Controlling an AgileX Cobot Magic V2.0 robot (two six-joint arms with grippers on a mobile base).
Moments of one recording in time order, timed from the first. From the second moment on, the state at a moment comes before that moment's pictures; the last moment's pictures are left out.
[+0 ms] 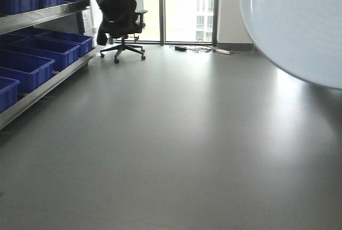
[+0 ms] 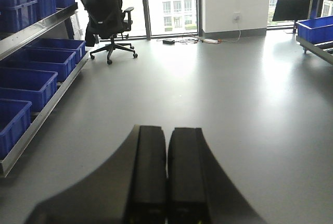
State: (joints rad) left arm -0.16 0.41 -0.31 -0.08 0.03 0.17; right arm 0.11 0.53 -0.29 0.38 -0.08 -0.17
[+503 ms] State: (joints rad) left arm -0.16 0.41 -0.31 -0.08 0.03 0.17; right arm 0.11 0.53 -0.29 0.38 -0.08 -0.17
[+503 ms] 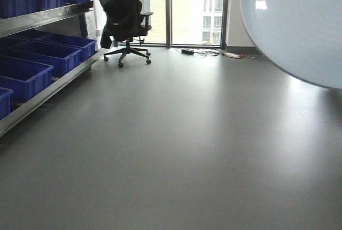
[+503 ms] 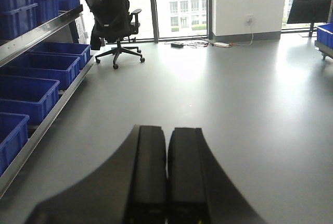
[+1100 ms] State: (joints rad) left arm -0.16 0.41 -0.31 -0.08 0.03 0.17; right arm 0.11 0.53 -0.29 0.38 -0.08 -0.17
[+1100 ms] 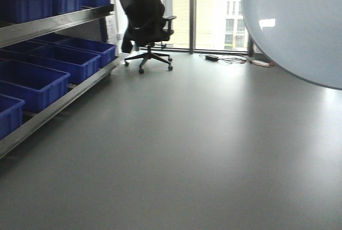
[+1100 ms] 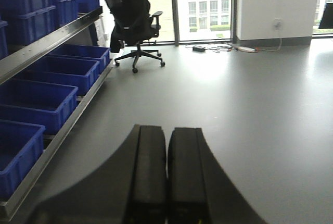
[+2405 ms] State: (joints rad) left arm -0.16 0.41 -0.31 -0.08 0.03 0.17; right arm 0.11 0.53 -0.29 0.38 -0.08 -0.17
